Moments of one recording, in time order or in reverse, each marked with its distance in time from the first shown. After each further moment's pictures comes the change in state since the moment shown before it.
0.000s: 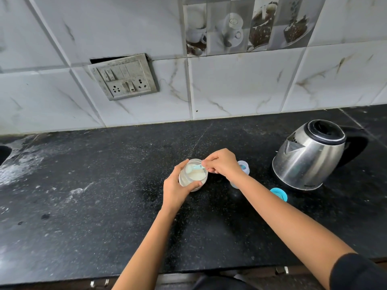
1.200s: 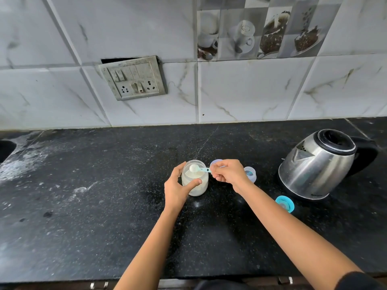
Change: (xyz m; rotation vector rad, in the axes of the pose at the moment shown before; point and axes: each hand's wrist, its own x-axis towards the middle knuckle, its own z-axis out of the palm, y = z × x) left_hand 0.011 -0.018 -0.006 -0.082 0.112 -0.052; right_hand 0.002 0.015 0.011 0.366 0.001 0.140
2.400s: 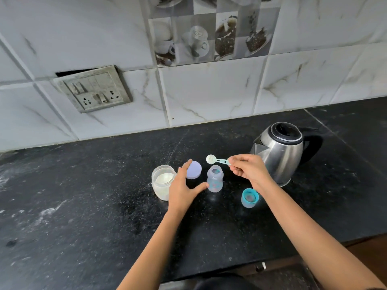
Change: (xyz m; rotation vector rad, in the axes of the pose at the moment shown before) left_hand -0.022 0.052 0.080 0.175 -0.224 0.115; right_hand -0.037 0.018 -0.131 0.274 0.177 -0.089
